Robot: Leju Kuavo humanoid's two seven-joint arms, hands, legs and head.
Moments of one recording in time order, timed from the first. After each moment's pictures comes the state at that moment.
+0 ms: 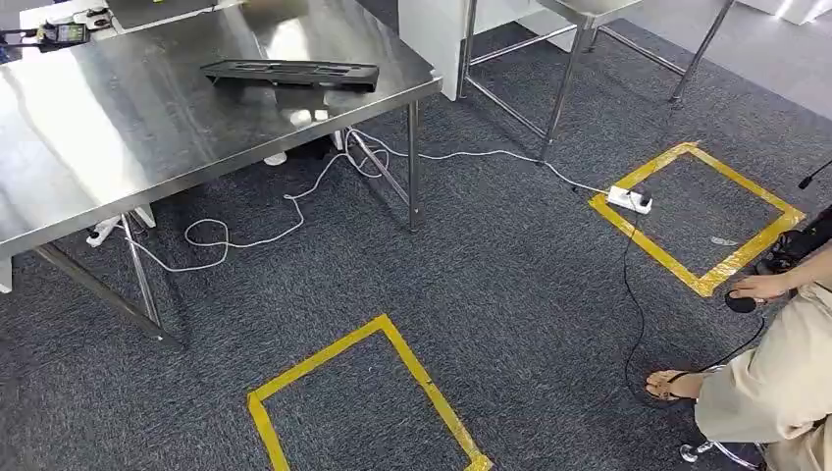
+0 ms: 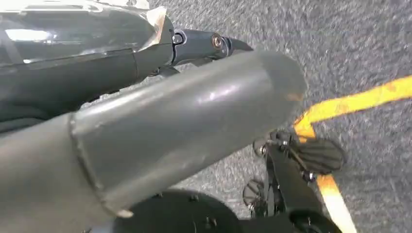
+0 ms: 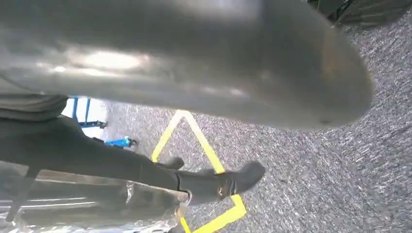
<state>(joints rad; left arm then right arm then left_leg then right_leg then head) -0.09 -0.18 1.12 -0.21 -0.86 0.16 -0.07 -0.06 0.11 -0.16 -0.19 0.20 -0.49 0.22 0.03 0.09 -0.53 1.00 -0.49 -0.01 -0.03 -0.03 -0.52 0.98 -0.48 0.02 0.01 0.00</state>
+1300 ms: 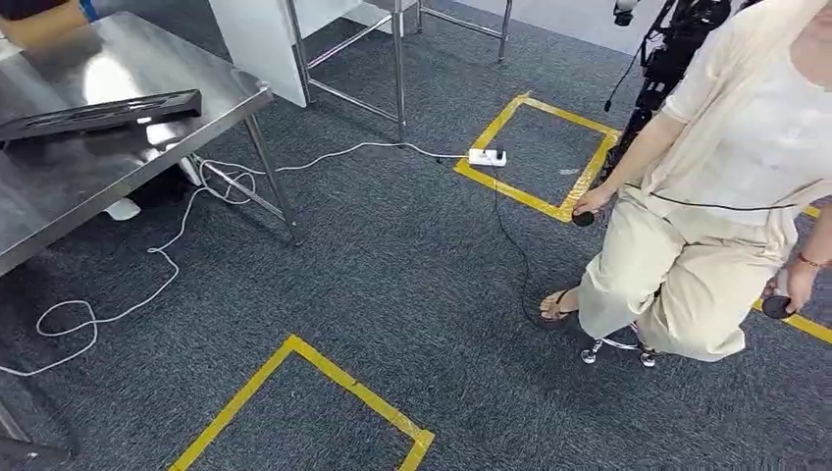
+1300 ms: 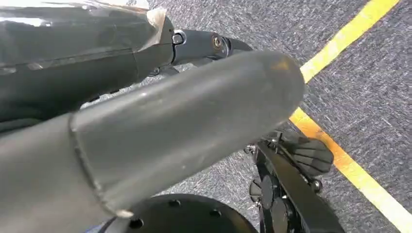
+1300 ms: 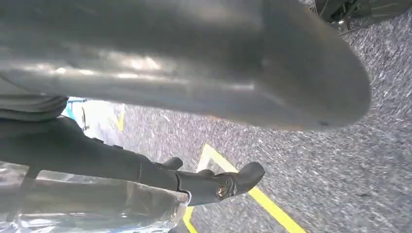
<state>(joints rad) -0.08 -0.18 1.11 -0.21 -0.85 0.17 -0.07 -0.06 0.11 -0.18 -0.19 0.22 -0.46 0.21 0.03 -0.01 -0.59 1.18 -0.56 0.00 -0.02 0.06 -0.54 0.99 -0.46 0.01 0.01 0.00</state>
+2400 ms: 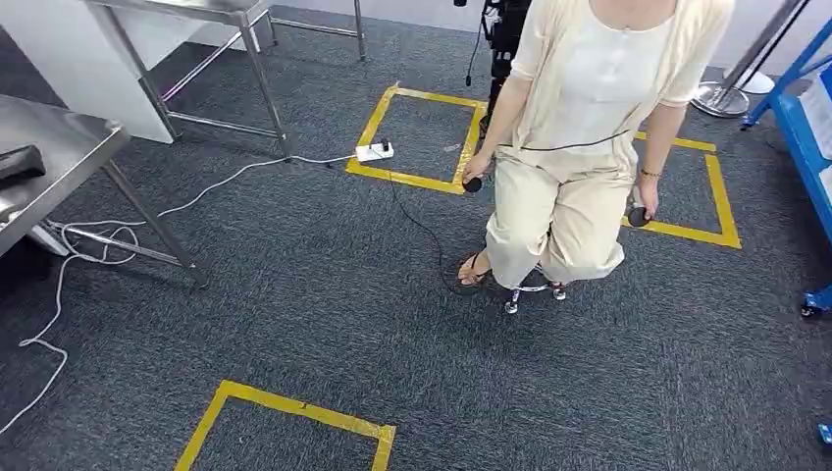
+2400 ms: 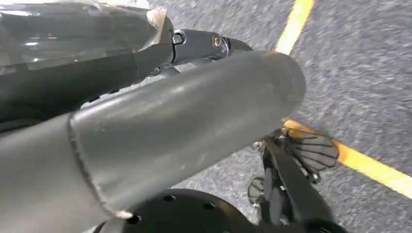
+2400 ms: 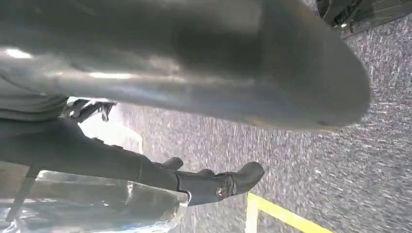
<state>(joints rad) -0.08 -0.18 1.11 -0.20 -0.85 0.17 -0.07 -0.06 0.11 -0.18 -0.19 0.22 -0.46 0.22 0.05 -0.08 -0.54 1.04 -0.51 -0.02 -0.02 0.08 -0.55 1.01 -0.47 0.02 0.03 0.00</state>
